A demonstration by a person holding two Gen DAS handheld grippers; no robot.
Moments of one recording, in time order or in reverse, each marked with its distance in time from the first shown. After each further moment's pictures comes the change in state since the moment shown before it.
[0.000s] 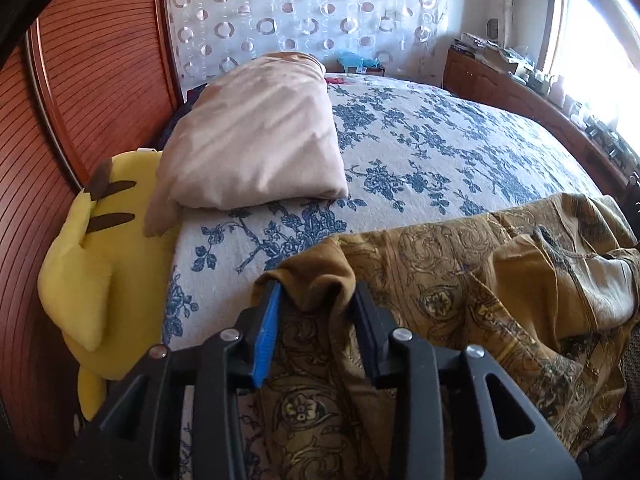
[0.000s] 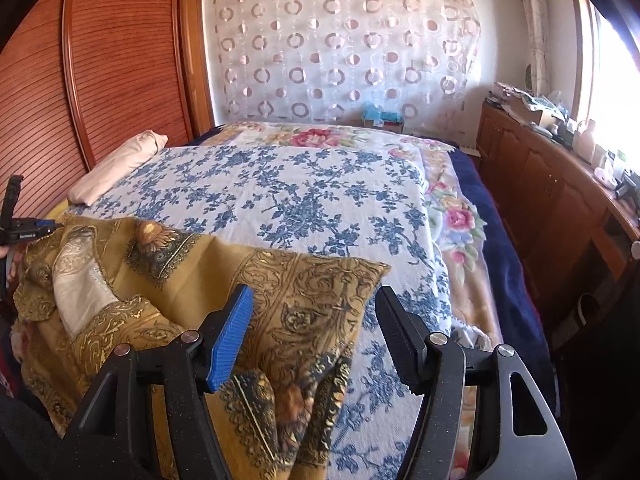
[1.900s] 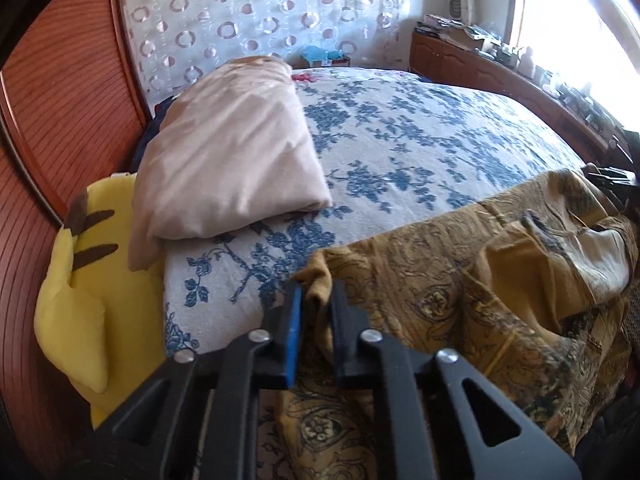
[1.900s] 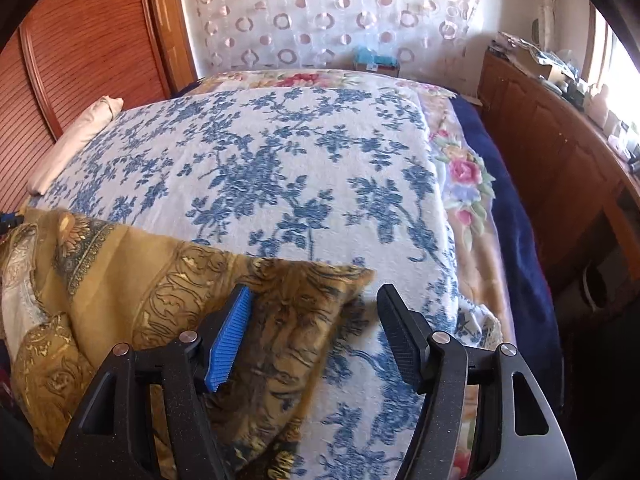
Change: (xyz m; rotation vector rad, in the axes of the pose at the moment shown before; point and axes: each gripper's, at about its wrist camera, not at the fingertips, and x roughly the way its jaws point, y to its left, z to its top) left arm 0.000 0.000 0.013 0.136 0.021 -0.074; right arm 0.089 -0.034 0.014 0.033 0.205 -0.006
